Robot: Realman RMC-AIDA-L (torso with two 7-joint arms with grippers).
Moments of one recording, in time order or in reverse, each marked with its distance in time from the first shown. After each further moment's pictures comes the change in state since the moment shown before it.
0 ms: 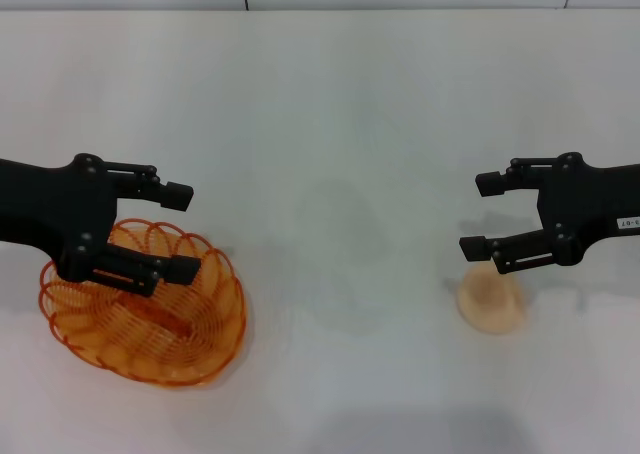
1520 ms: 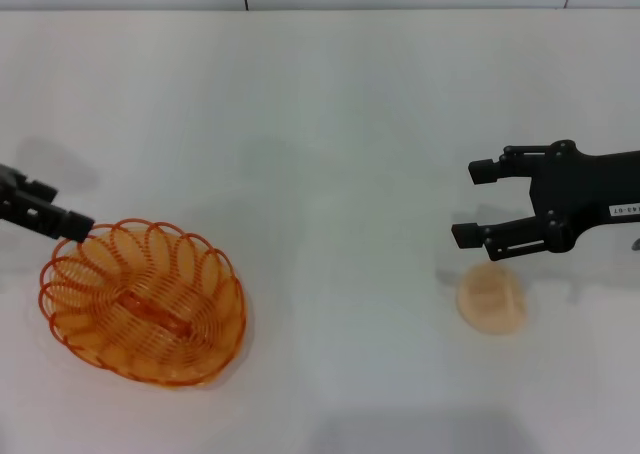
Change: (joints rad) left arm -0.109 0.108 -0.001 0.119 0.340 0.010 -0.589; right arm 0.021 0.002 0.003 0.012 0.011 0.011 0.000
